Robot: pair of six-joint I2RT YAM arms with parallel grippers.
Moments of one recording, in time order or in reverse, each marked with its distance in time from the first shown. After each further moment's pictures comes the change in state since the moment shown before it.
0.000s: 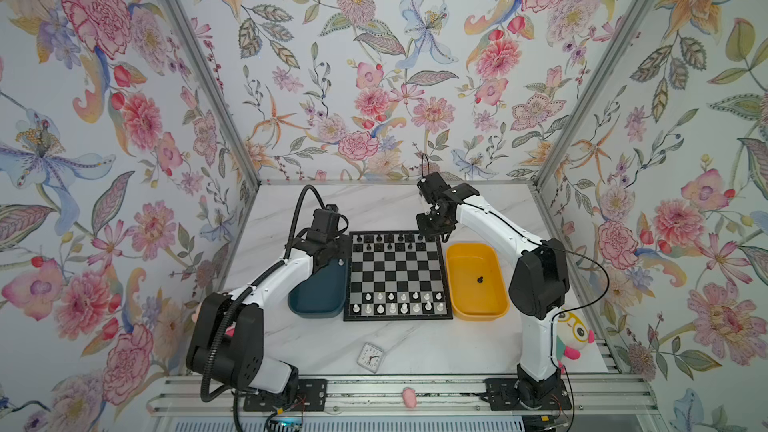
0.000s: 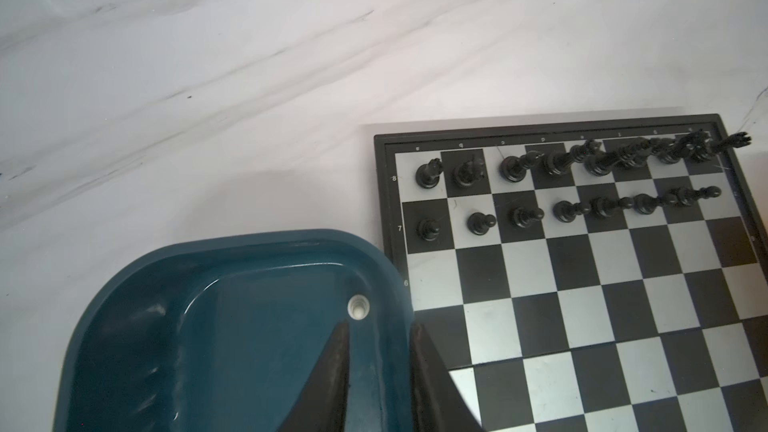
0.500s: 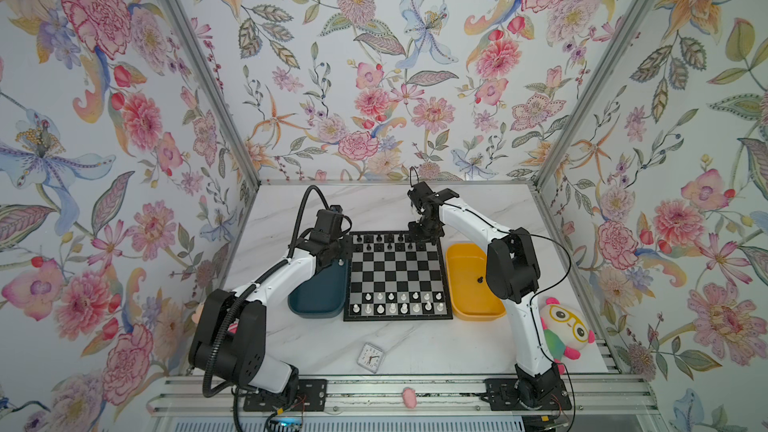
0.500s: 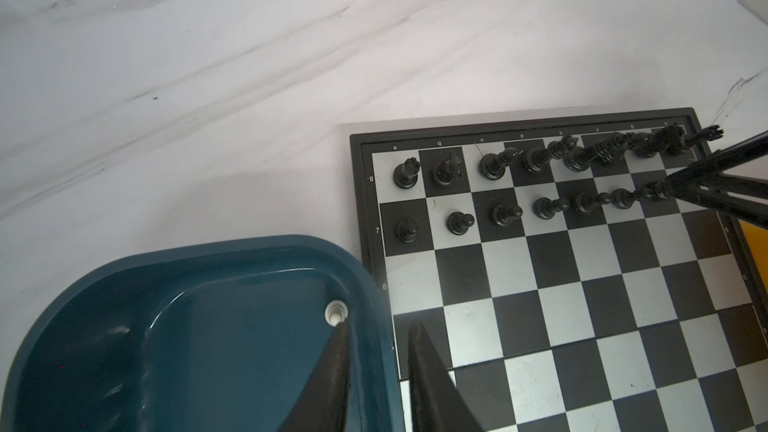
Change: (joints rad) left arm -0.023 0.023 0.000 0.038 0.035 -0.008; right arm -0.009 0.258 0.137 -0.005 -0.071 0.000
